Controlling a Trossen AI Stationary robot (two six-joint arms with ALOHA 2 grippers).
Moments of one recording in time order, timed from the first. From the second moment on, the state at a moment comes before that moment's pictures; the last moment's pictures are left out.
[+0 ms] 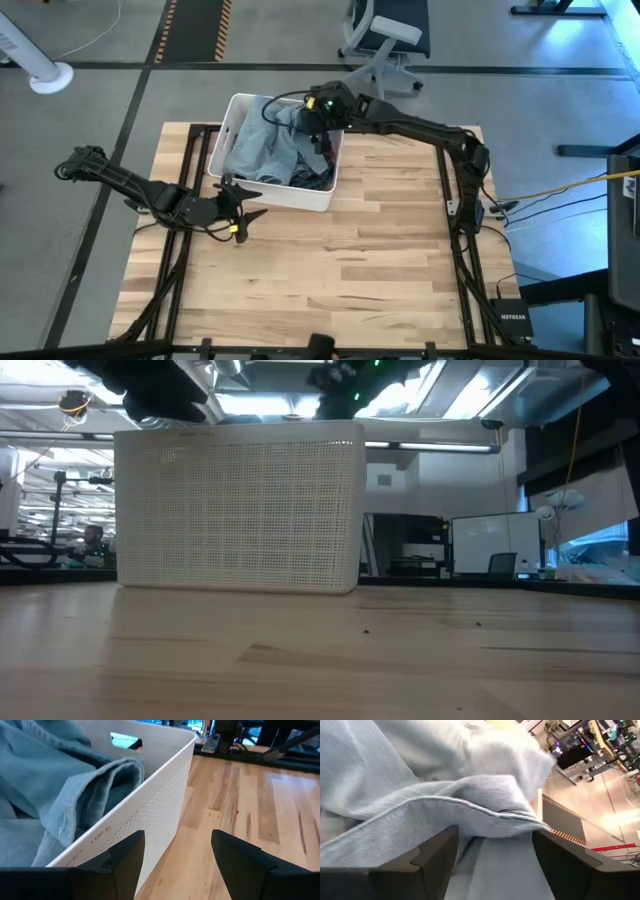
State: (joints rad) left arm -0.38 0.84 0.63 -0.27 -0.73 -0.34; right arm -0.40 1.93 1.85 -0.50 -0.02 -0.77
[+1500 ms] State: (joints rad) left arm -0.45 0.48 0.29 0.15 -0.48 -0.11; right arm -0.40 0.47 0.52 -0.17 -0.25 -0.52
